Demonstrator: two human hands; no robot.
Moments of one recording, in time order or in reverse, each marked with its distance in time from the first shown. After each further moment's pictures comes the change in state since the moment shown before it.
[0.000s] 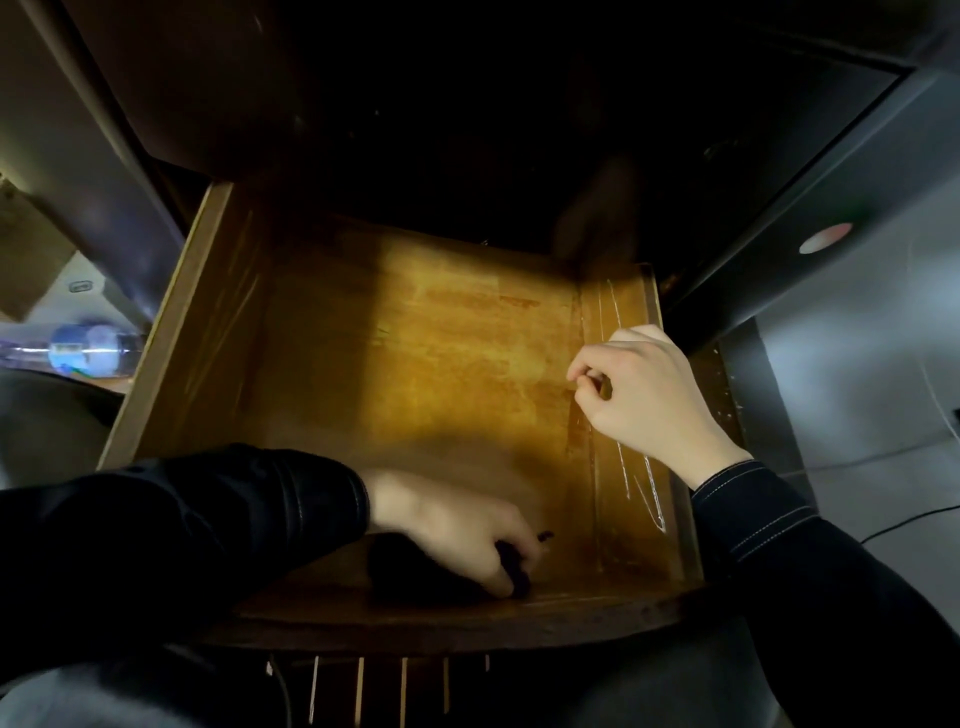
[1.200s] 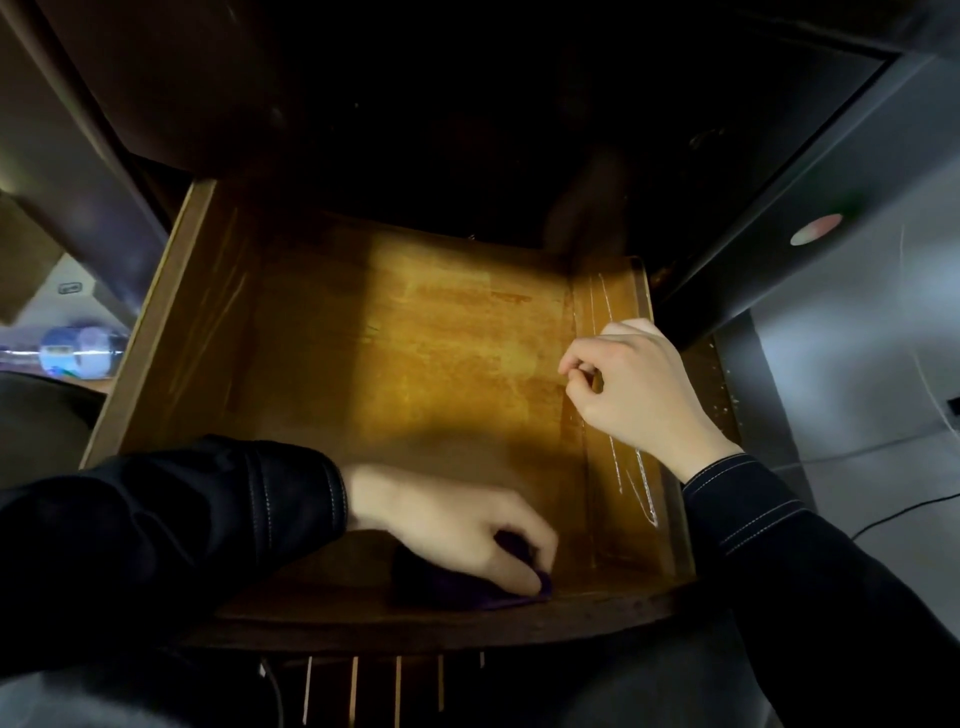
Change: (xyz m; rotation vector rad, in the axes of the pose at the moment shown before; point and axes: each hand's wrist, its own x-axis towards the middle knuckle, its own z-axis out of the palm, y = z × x) left_hand -0.008 0.008 0.000 -0.155 0.087 0.175; right_hand 0.001 0.001 -0.001 0.019 0.000 0.010
